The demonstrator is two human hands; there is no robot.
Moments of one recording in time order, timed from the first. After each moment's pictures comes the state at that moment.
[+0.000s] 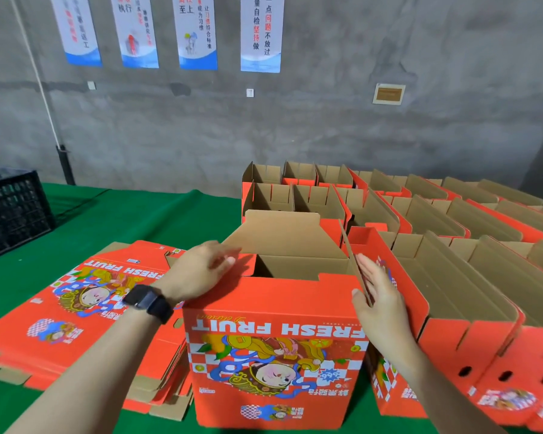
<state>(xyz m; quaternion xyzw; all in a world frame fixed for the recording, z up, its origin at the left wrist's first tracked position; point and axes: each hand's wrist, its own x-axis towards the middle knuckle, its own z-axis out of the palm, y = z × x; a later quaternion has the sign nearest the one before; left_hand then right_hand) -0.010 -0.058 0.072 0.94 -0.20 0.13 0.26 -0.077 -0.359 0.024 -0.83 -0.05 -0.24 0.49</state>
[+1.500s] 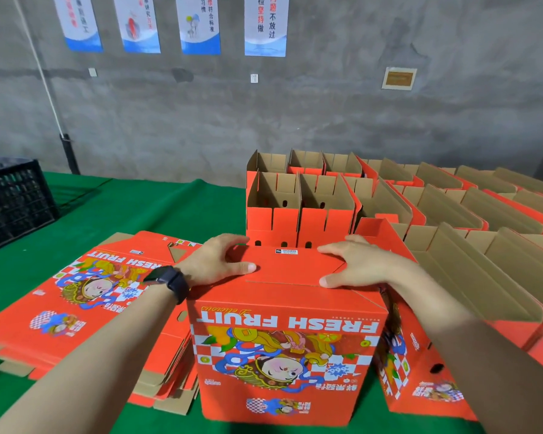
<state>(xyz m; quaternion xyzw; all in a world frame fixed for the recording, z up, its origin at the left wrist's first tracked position) 0.025 -0.063 0.059 0.93 -0.19 0.01 0.32 0.002 -0.348 0.090 -0.98 -0.10 0.11 0.10</state>
